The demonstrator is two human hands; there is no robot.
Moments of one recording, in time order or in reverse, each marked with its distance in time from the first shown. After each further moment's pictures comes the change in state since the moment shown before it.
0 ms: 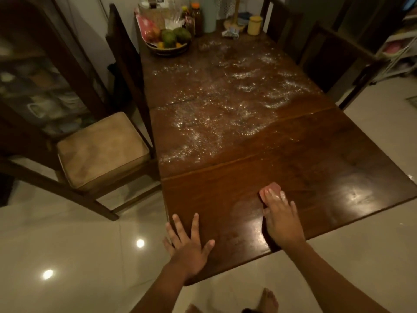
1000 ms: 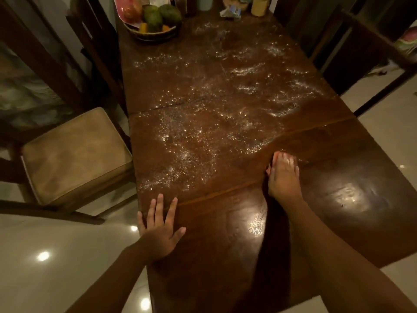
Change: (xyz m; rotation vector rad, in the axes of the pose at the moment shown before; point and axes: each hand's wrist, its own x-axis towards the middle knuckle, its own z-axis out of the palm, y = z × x) left_hand 0.132 -0.014 -0.101 0.117 0.128 0.153; right_hand 0.224 0.016 -0.042 0.034 0.088 0.164
